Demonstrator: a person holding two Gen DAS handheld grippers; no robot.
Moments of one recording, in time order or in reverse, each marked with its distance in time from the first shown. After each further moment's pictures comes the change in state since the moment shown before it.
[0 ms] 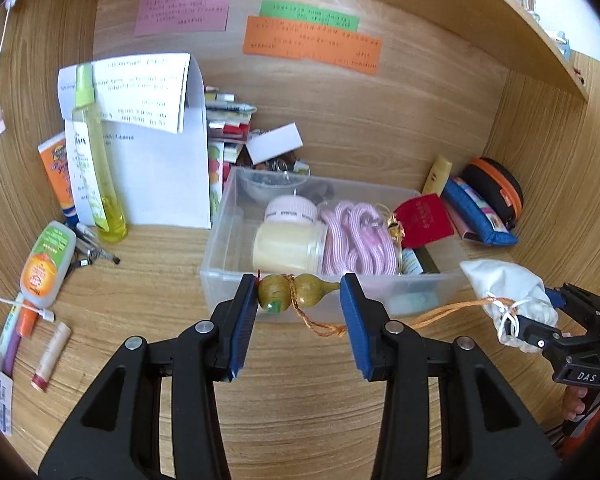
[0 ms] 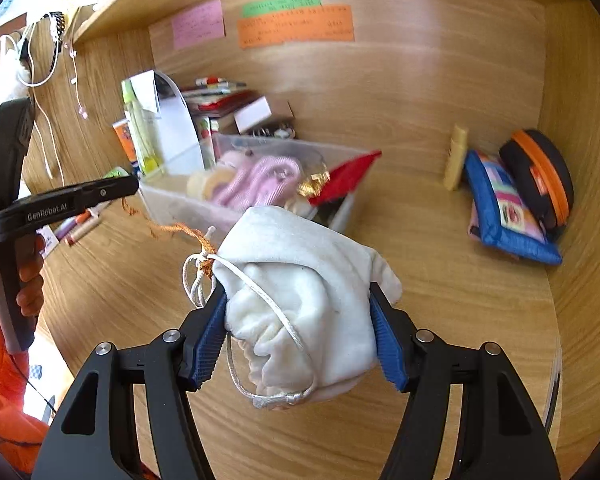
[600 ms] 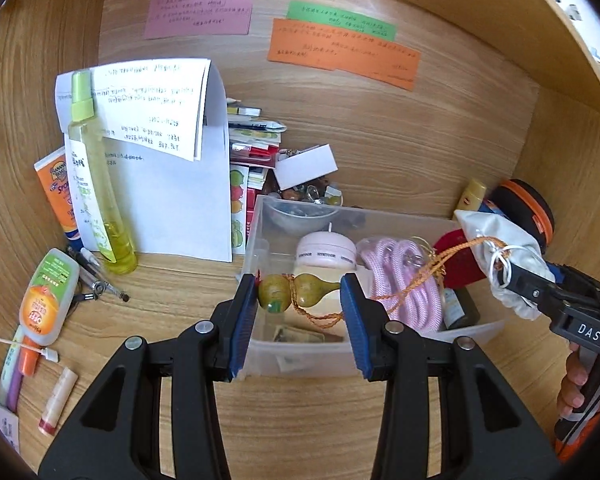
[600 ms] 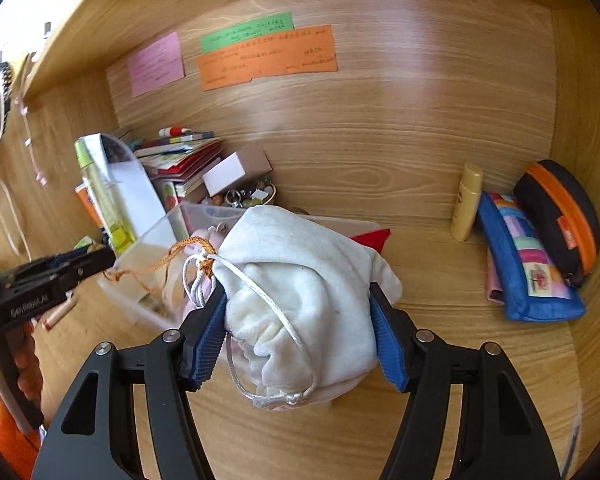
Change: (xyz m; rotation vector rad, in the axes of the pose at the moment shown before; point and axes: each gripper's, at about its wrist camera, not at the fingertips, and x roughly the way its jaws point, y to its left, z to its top) left arm 0.039 0.023 0.028 -0.024 -0.027 0.053; right arm 0.056 -0.007 0.065 0.114 -0.086 -0.041
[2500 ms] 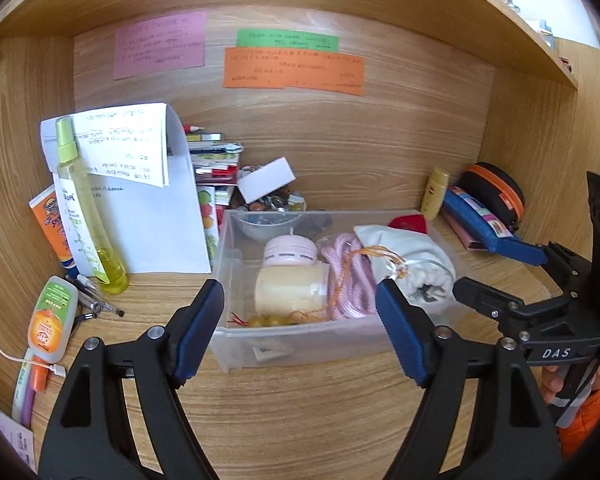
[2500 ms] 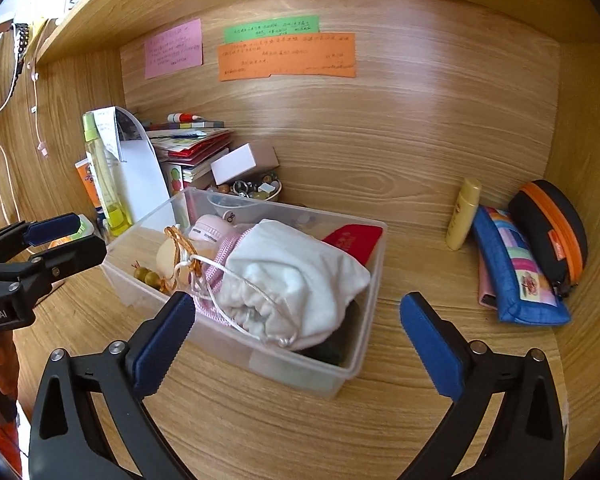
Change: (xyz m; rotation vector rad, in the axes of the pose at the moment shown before) left arm -0.034 -0.025 -0.007 0.131 -0.045 -0.056; right arm -0.011 0.025 -0.018 -0.094 -0.026 -0.072
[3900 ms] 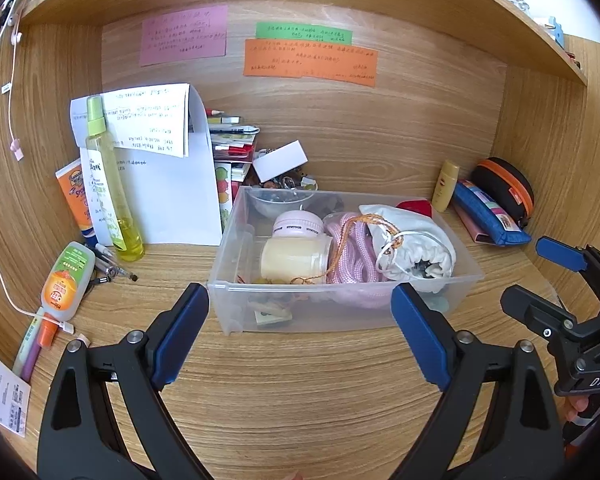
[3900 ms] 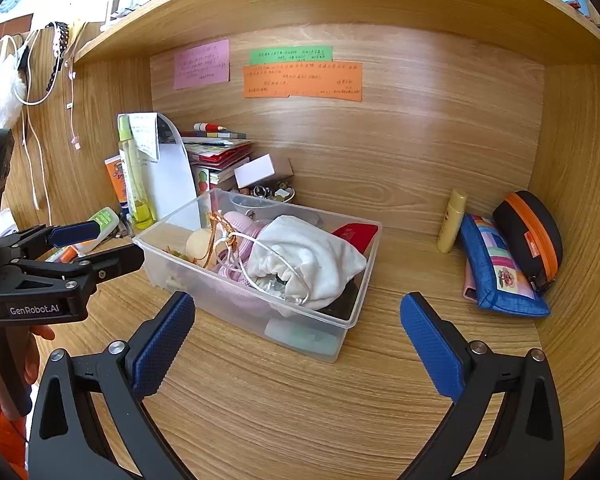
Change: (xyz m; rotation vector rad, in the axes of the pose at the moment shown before) left arm -0.017 -0.013 -0.021 -0.054 0.012 0.087; right arm -0.049 0.008 -0.021 -0.051 -0.054 0.026
